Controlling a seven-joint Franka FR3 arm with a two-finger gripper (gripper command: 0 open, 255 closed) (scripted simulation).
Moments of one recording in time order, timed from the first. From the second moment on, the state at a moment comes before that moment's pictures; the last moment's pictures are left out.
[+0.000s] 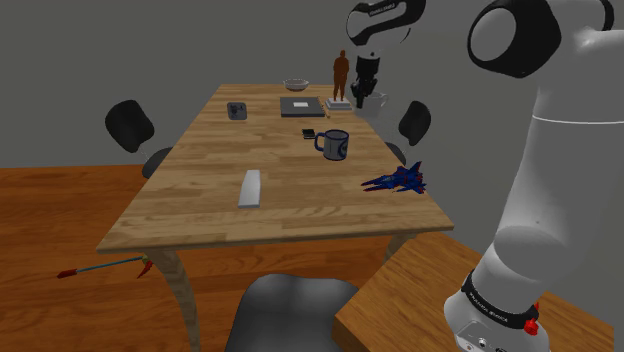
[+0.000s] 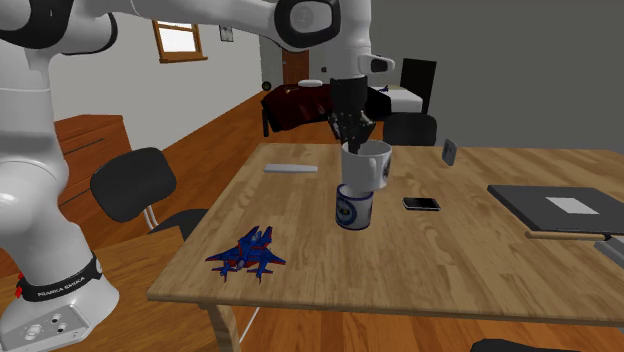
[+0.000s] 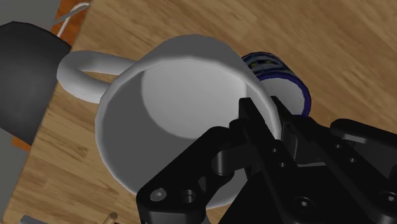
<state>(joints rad) -0.11 0.24 -0.31 -1.56 0.04 1.87 -0.43</state>
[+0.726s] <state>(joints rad) -0.02 0.40 -0.25 -1.34 0.05 1.80 -0.28</state>
